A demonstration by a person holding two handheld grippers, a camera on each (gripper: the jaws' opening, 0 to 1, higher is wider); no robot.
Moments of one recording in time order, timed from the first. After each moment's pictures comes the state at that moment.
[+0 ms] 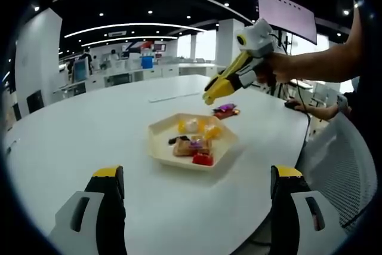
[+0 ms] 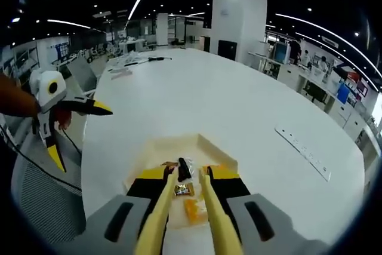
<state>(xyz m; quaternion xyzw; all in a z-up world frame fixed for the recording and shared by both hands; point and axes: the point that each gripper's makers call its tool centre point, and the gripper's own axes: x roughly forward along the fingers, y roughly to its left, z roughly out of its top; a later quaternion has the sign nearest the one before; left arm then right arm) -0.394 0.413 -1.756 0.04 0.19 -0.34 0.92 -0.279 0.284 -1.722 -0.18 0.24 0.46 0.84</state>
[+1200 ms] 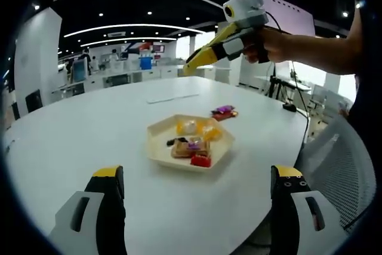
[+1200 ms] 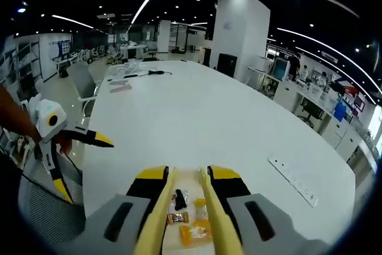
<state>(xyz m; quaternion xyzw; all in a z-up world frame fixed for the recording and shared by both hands) -0.395 0.412 -1.753 0.04 0.19 -0.34 0.92 -0.263 0.312 -1.659 -0.20 0.19 0.46 0.85</state>
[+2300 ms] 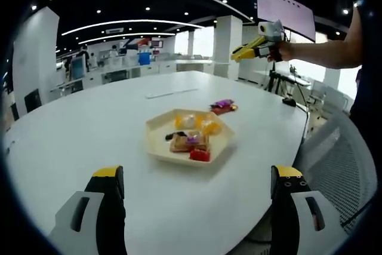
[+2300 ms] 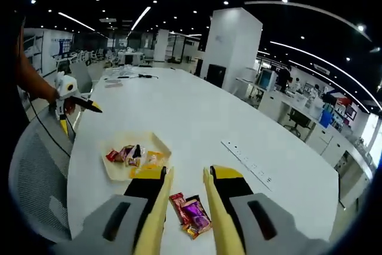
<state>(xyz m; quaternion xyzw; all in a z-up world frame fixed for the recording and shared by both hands) -0.397 0.411 -1.763 0.05 0.21 -0.34 0.91 -0.245 0.105 -1.650 -0.20 0.14 0.44 0.86</state>
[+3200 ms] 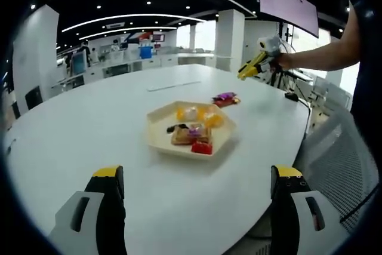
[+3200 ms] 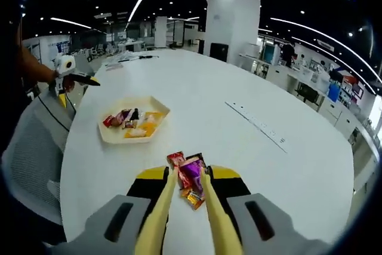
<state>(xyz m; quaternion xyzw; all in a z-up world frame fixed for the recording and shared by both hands) -0.398 0.414 -1.773 0.06 0.23 -0.34 0.91 -0.243 0.067 -1.752 -0.20 0.24 0.46 0.83</state>
